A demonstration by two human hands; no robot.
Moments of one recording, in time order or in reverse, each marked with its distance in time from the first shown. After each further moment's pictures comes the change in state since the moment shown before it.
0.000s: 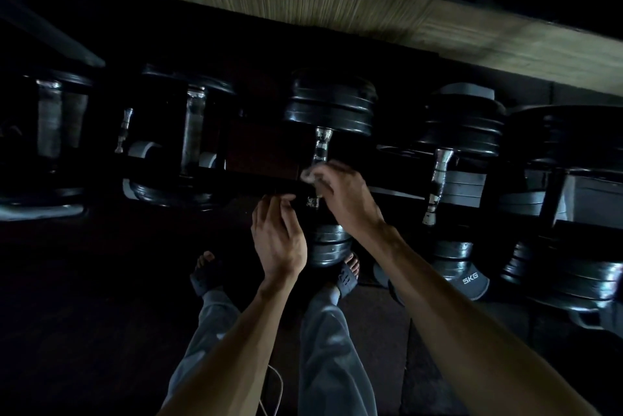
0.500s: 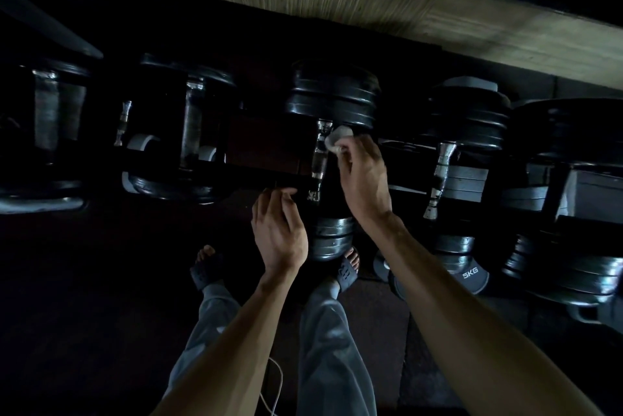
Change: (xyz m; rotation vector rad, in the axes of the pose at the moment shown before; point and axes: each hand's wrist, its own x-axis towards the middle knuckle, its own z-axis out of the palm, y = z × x) left_hand 0.000 -0.003 0.002 0.017 0.002 0.009; right_hand 0.004 0.005 -0.007 -0.212 0.366 -0.023
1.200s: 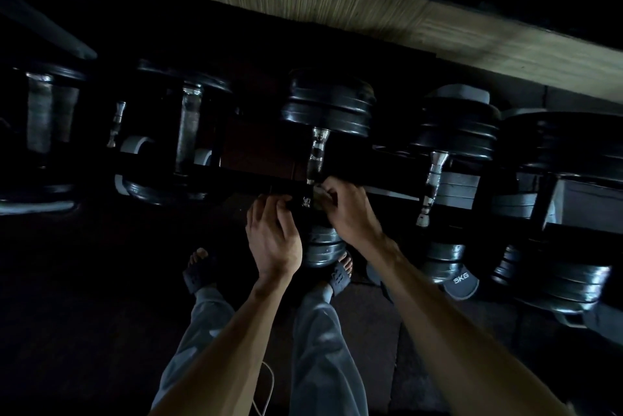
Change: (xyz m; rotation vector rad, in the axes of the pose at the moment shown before) left_hand 0.001 -0.002 0.001 -0.011 -0.012 -0.024; right_hand -0.025 0.000 -0.003 0.154 -0.452 0.230
